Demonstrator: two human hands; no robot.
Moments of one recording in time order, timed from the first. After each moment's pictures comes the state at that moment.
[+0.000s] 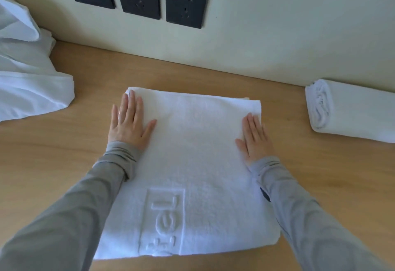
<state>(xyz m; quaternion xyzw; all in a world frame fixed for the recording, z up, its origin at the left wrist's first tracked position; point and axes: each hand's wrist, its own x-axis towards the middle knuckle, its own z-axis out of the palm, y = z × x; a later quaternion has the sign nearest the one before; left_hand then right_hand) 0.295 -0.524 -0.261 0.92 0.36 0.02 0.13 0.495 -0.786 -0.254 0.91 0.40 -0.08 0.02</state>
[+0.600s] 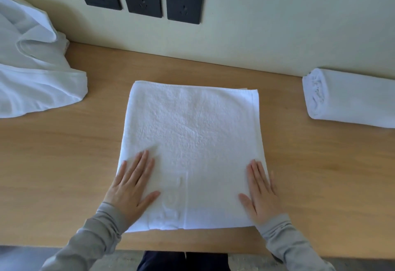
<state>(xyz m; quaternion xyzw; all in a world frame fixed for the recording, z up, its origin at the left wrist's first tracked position) 0.159 -0.620 -0.239 0.97 0.17 -0.07 0.13 0.369 -0.895 -0.236 0.90 0.42 -0.14 -0.04</state>
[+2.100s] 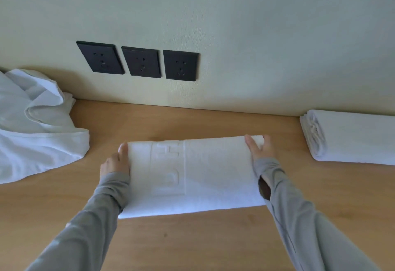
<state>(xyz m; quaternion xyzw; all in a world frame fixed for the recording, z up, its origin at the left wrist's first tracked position) 0.297 -0.483 -0.213 0.69 0.61 0.06 0.38 0.528 -0.738 -0.200 0.87 0.04 -0.18 -0.47</state>
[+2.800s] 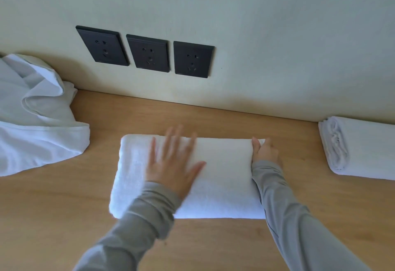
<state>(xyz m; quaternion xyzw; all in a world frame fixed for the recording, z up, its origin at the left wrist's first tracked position) 0.347 -0.562 -0.192 0.96 0.28 0.04 0.08 0.547 -0.702 -0.232 0.98 0.06 -0.11 -0.17</state>
